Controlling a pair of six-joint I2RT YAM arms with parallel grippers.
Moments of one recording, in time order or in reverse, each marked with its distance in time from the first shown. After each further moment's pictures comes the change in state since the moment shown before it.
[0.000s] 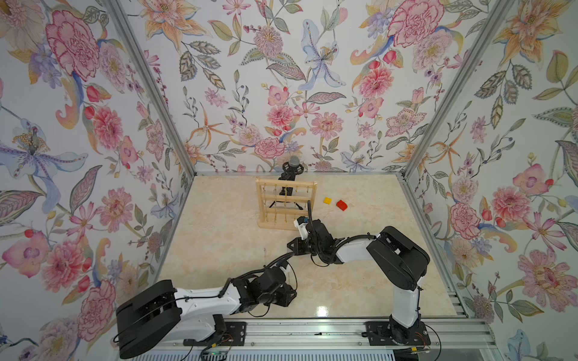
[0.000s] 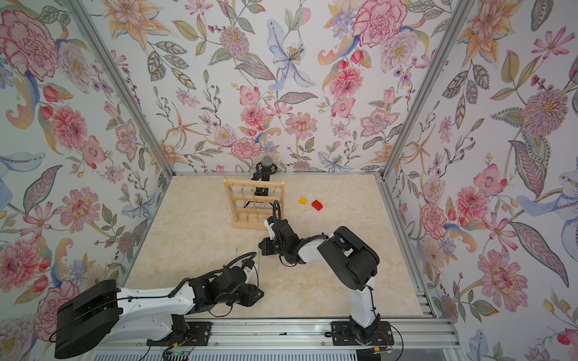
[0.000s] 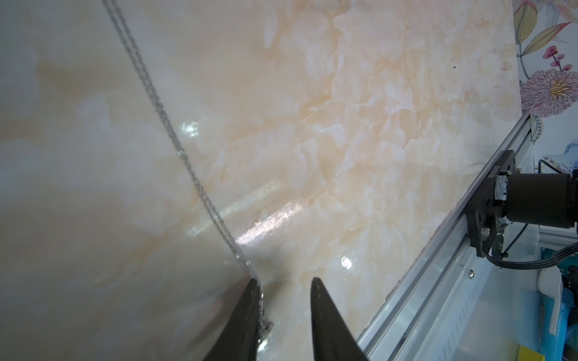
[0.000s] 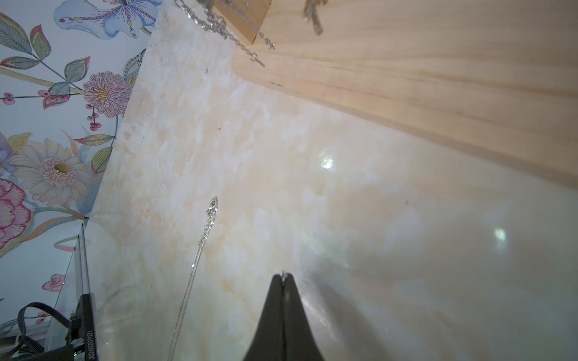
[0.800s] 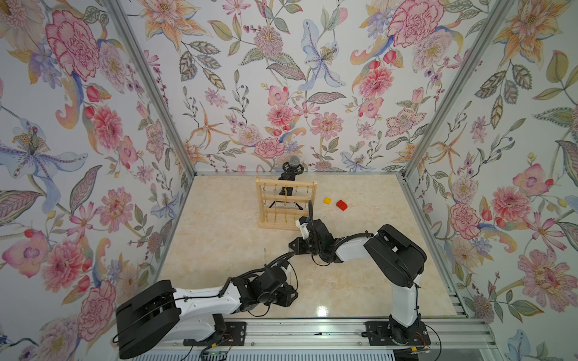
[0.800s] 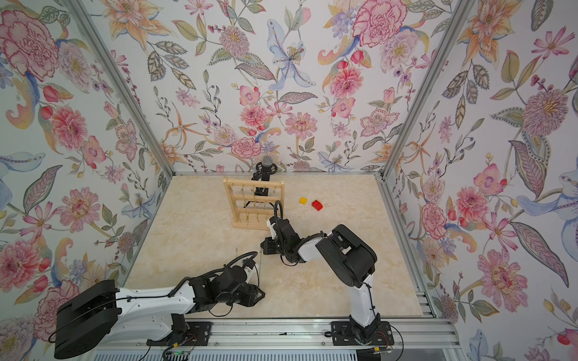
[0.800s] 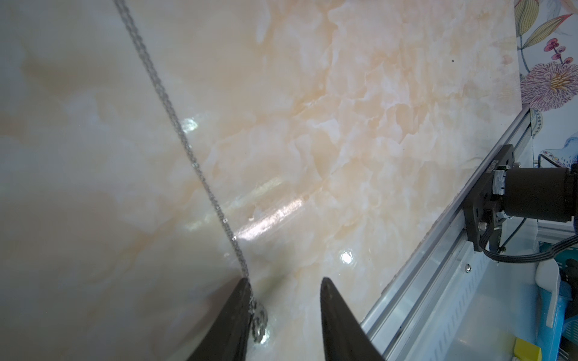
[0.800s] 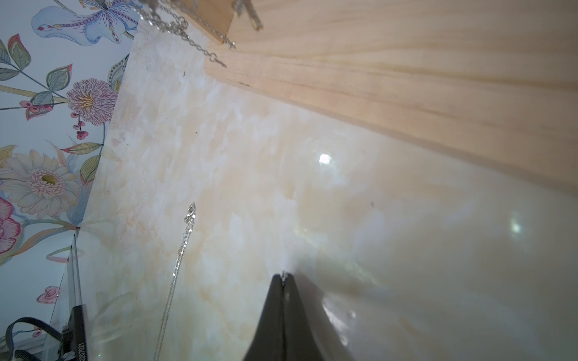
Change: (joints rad) left arm 0.000 -0.007 0.018 -0.038 0.011 0.008; right arm -0.021 0.033 0.006 0.002 -0.002 0.018
